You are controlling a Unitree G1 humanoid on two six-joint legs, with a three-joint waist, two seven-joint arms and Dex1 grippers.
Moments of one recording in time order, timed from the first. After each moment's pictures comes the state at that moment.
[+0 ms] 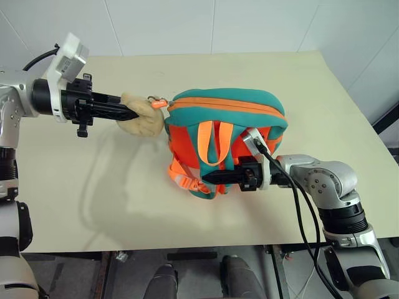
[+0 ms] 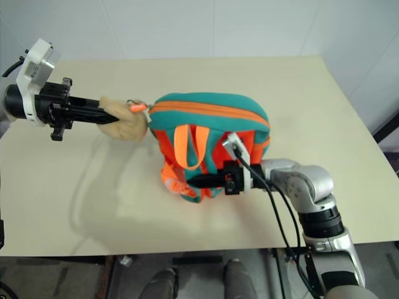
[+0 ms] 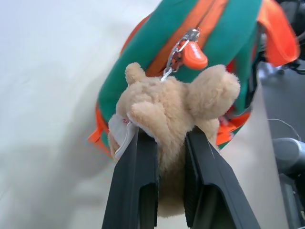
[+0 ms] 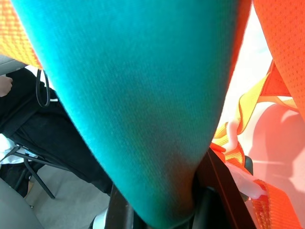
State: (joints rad) left arm -1.03 1.03 -0.06 0.31 -0.46 0.67 -1.41; right arm -0.64 -0.50 0.09 -0.15 0.81 1.05 1.03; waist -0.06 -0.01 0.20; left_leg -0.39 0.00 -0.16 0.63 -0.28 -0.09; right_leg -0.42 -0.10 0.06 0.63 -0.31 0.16
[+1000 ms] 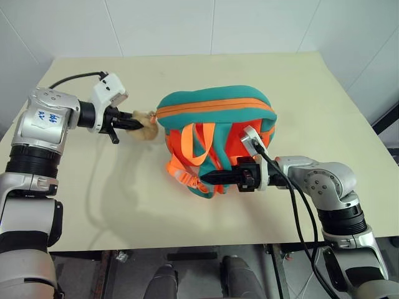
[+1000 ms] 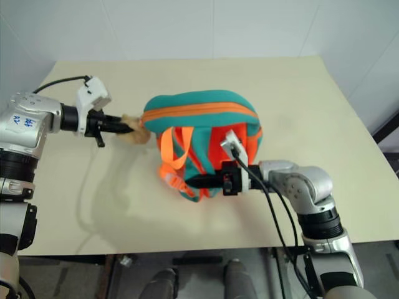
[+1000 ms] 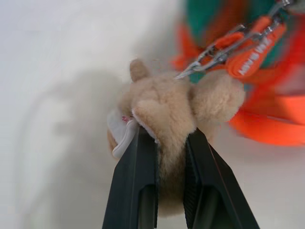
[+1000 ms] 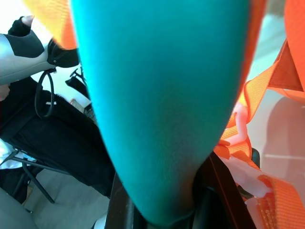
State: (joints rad) left arm -1.06 0.85 -0.20 0.54 -0.05 0.44 -1.08; right arm -0.64 -0.48 0.09 -0.17 0.85 1.07 0.97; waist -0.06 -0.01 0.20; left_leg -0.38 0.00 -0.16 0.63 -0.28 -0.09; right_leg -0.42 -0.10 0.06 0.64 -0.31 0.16
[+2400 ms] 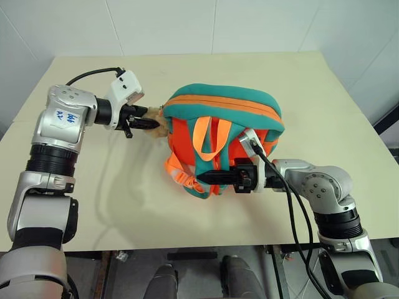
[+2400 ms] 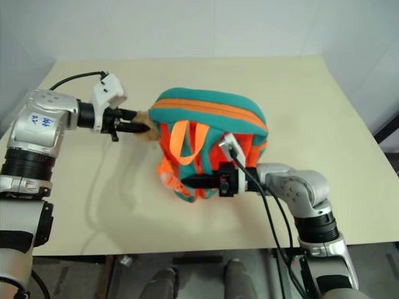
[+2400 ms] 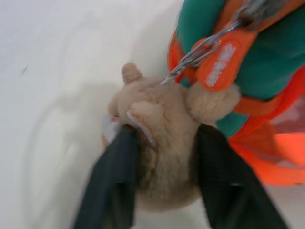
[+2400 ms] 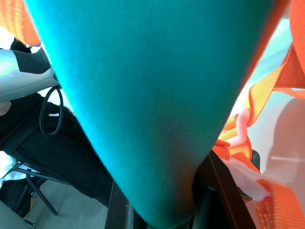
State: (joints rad) left arm -1.03 0.79 -0.12 0.42 -0.10 0.49 -1.20; right arm -0.61 -0.45 0.07 -0.19 0.89 1.08 0.91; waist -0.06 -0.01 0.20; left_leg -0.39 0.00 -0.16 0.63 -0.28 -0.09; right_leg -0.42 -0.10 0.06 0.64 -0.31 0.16
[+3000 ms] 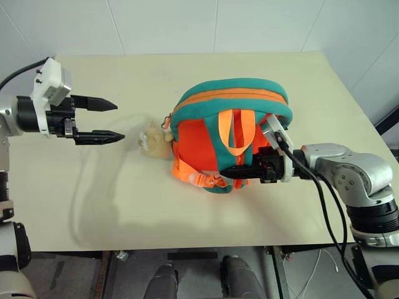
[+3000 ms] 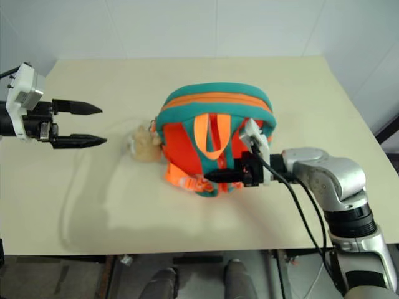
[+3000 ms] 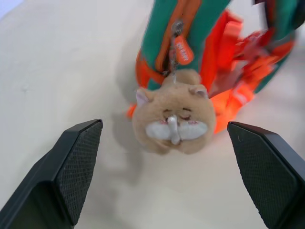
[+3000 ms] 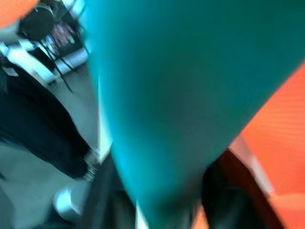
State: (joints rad) left arm -0.77 1.02 0.16 0.21 -0.39 0.53 -1.40; right arm -0.66 -0.74 0.08 -0.24 0.76 0.92 1.08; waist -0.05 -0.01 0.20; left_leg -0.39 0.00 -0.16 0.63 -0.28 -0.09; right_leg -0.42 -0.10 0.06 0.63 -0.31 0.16
